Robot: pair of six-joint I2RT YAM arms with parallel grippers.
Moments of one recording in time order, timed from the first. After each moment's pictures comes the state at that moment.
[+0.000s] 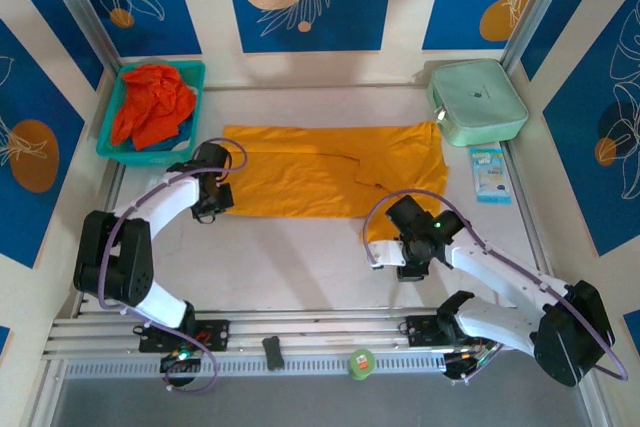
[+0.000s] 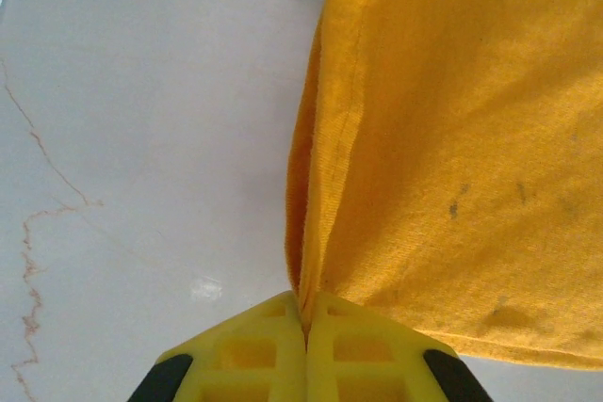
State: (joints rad) left arm -0.24 1.54 0.96 -0.72 -0.15 -0.47; right arm 0.61 1.04 0.64 -0.99 0.00 -0.98
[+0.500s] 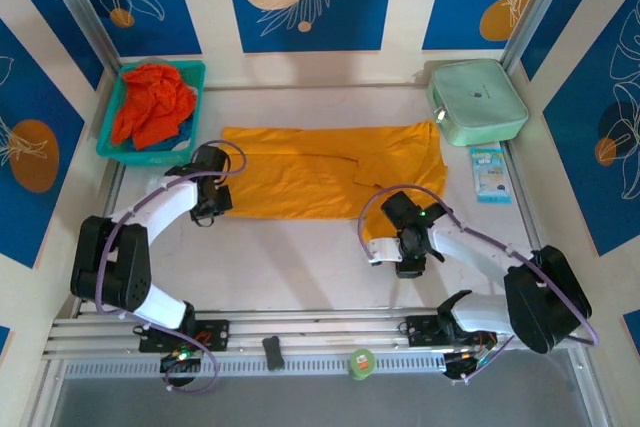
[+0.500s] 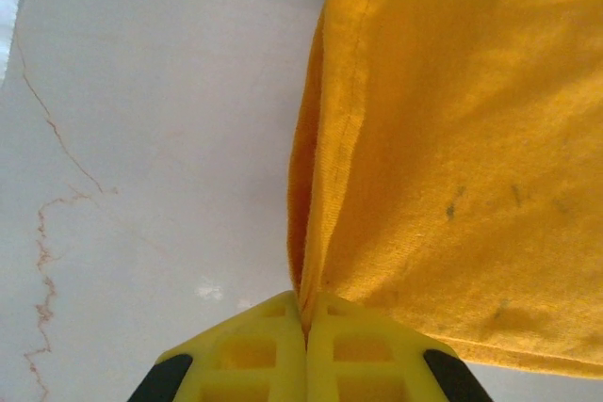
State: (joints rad) left arm -0.24 1.50 0.93 -0.71 -0.16 -0.47; right arm 0.54 1.26 0.63 -0.89 0.03 -1.03
